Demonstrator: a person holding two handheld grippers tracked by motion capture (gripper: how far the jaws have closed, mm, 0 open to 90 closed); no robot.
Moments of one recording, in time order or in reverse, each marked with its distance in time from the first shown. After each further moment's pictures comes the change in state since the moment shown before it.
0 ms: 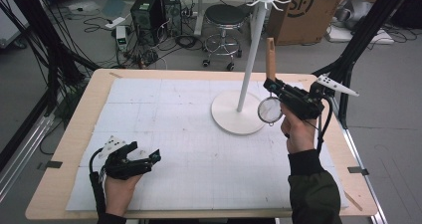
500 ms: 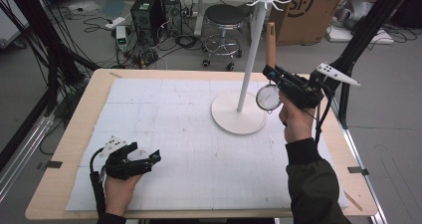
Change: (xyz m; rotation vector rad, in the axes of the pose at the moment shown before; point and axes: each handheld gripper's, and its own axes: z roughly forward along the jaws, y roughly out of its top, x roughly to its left) left arm 0.001 -0.002 0.002 0.015 0.004 -0.001; right arm 0.005 0.022 0.015 -0.056 0.001 -0.069
